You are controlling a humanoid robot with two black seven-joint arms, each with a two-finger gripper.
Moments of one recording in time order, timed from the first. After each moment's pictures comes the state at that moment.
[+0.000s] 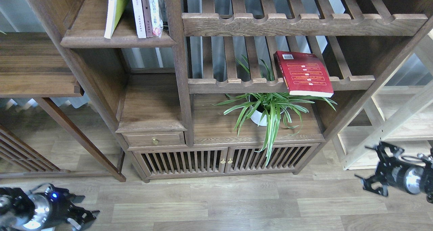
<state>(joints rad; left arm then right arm) -0.31 0.86 -0.35 -1.54 0.62 0.02 0.49 0.71 -0.92 -0.37 0.94 -0.89 -0.29 0.49</state>
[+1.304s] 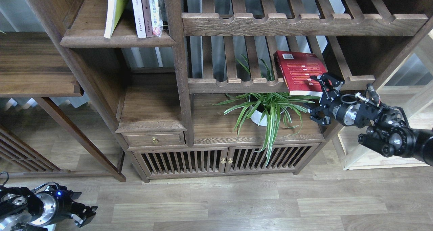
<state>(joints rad) -0.34 0.80 -0.38 -1.40 0.66 0.03 0.49 0.94 -0.52 -0.37 0.60 -0.98 -0.40 0.49</state>
